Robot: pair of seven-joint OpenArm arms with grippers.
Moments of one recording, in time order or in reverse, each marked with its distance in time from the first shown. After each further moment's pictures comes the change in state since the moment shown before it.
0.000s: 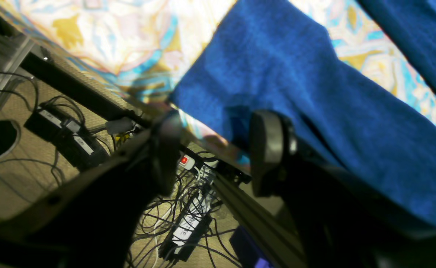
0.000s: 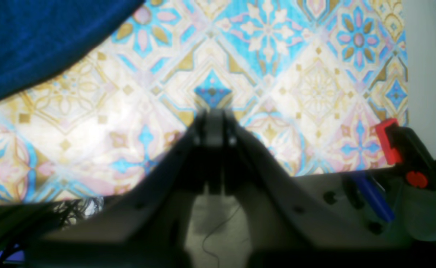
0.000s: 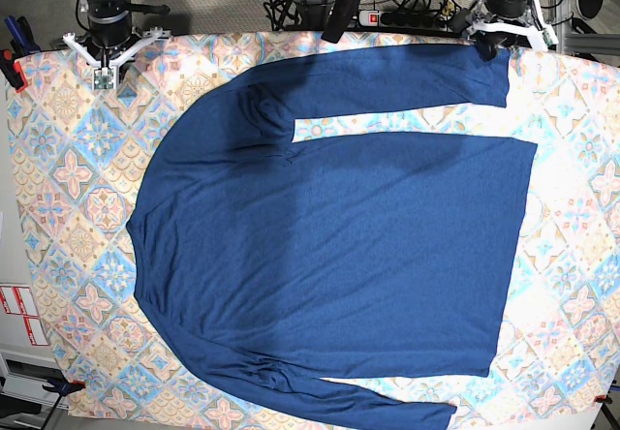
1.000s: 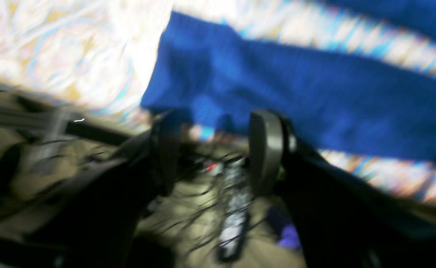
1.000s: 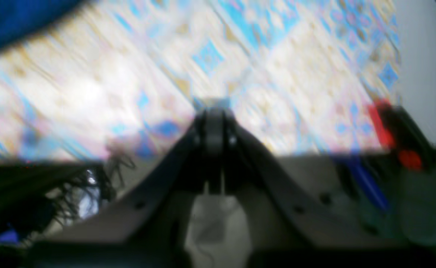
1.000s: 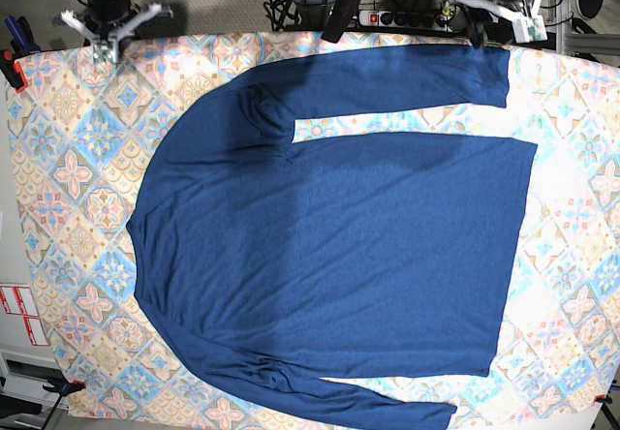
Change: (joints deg) left arm 11.6 0.0 1.6 17.0 14.6 -0.6 -0.1; right arm -6.1 -0.2 0.3 -0.1 0.0 0.3 8.0
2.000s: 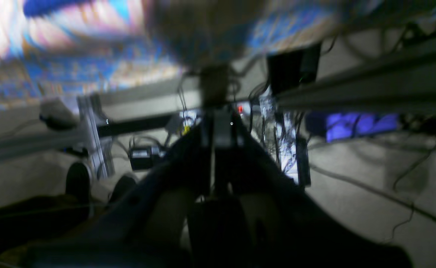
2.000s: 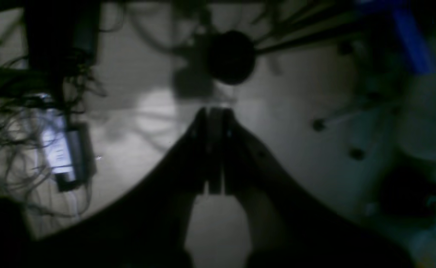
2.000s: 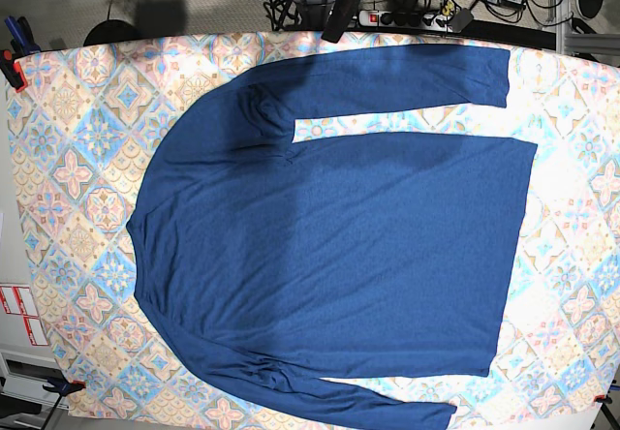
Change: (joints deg) left arm 5.7 0.0 10.7 -8.6 30.4 0.0 -8.5; right arm -6.1 -0.1 6.3 -24.2 -0.1 -0.4 13.9
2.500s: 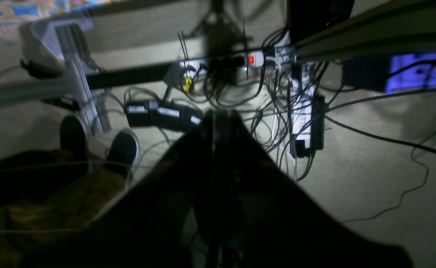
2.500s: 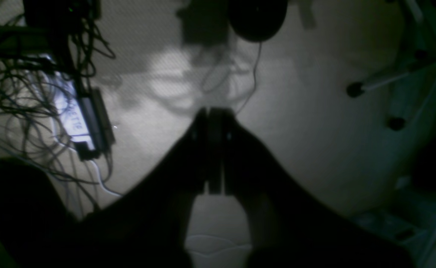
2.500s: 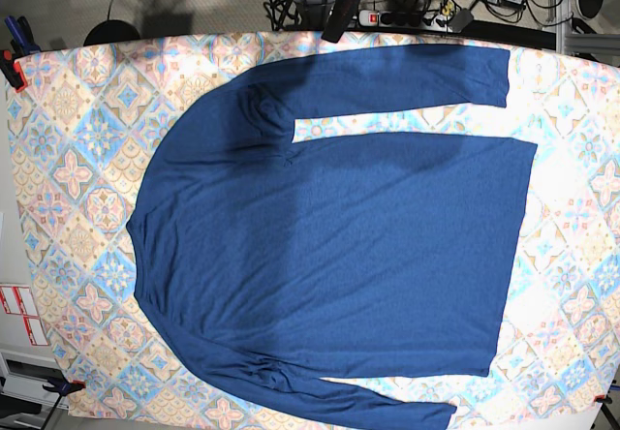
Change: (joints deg) left arm -9.0 -0.1 1.9 -20.7 -0.2 0.2 -0.3; right arm 11.2 -0.2 -4.4 -24.6 0.0 0.3 5.6
